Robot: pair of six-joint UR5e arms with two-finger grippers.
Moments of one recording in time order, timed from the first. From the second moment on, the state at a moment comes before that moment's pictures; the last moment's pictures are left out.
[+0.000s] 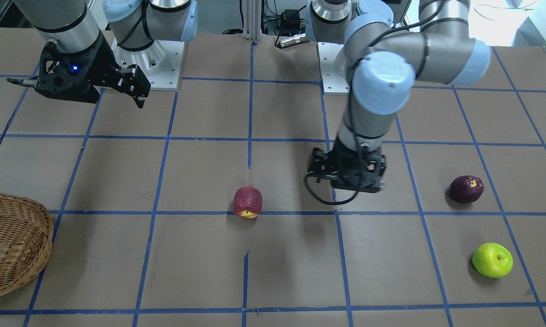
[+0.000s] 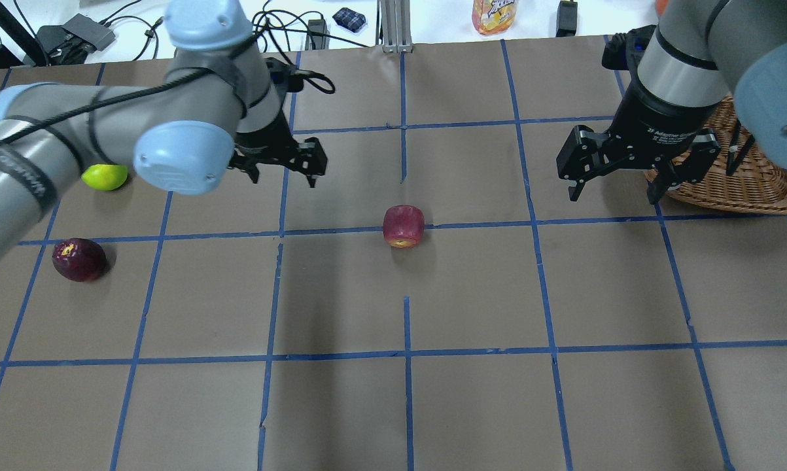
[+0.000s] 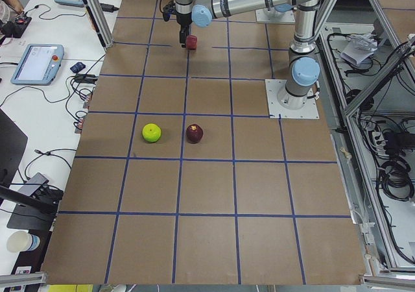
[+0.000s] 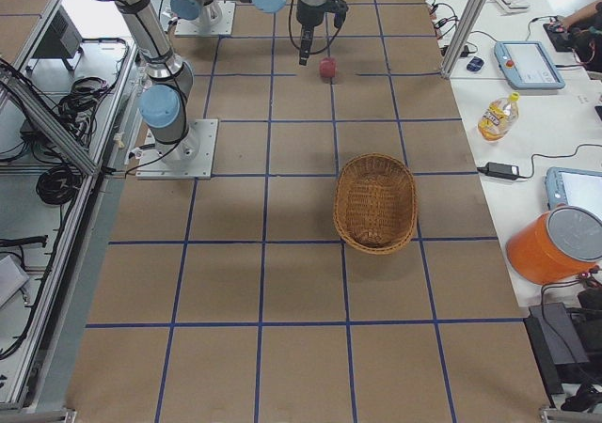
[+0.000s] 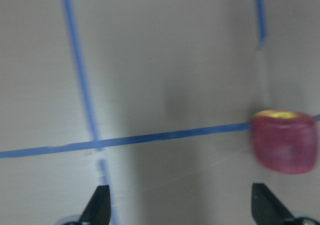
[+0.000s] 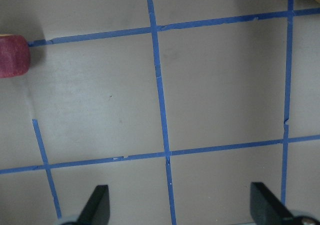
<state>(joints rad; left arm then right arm) -1.61 -1.78 -1.69 -1.25 1.60 0.11 1.53 -1.63 1.67 -1.52 -1.57 0.07</state>
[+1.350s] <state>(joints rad) -0.92 -1.91 -1.78 -1.13 1.64 0.81 1.90 -1.19 1.67 -2.06 -1.49 0.41</state>
